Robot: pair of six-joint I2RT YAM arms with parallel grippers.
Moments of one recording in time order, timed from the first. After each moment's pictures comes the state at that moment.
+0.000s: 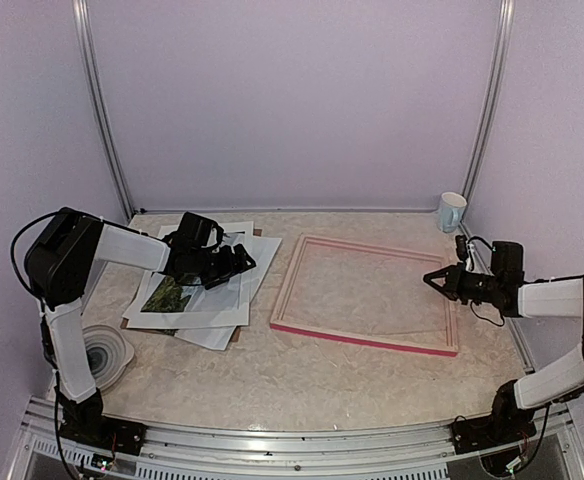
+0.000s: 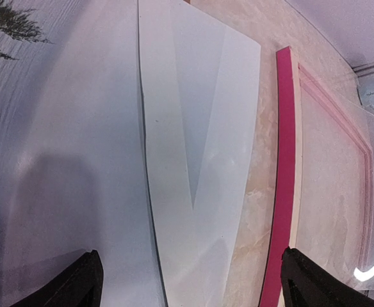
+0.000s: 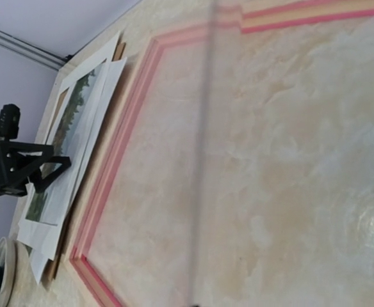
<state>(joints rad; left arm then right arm) -0.45 1.97 1.14 0.08 0.22 -0.68 -0.04 1.33 0.49 0.30 -0.78 0.51</state>
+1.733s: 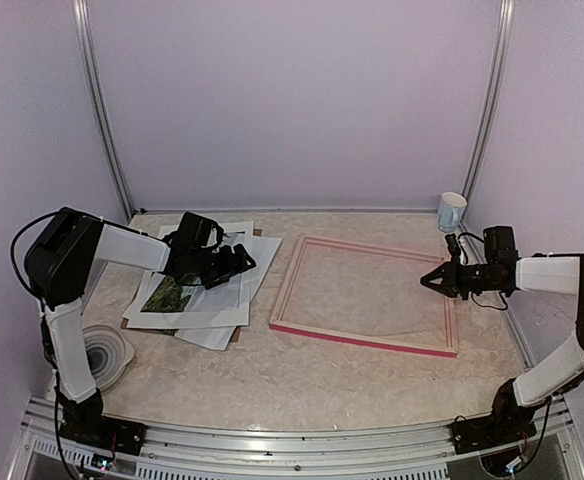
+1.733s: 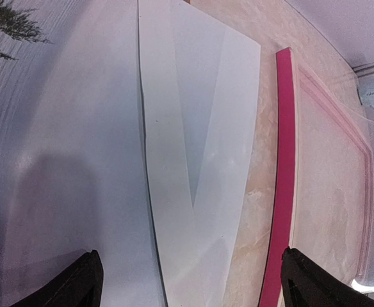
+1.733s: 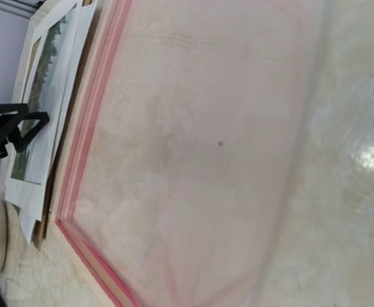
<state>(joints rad) -0.45 1.97 1.14 0.08 0.22 -0.68 -0.04 1.43 0.70 -0.10 -0.81 0.34</state>
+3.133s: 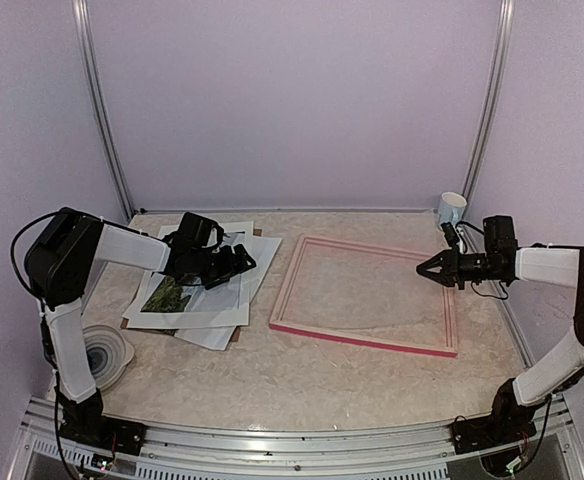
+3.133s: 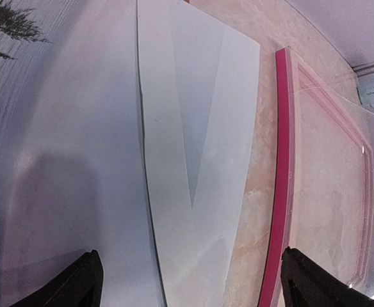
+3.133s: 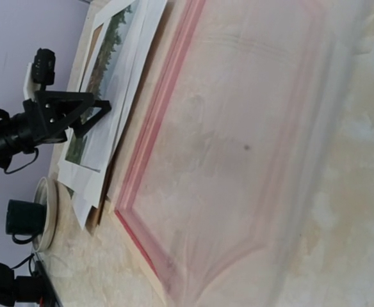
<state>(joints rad) -0.45 1.97 1.14 0.08 0.22 -0.68 -0.04 1.46 0.79 -0.14 -0.97 0.34</state>
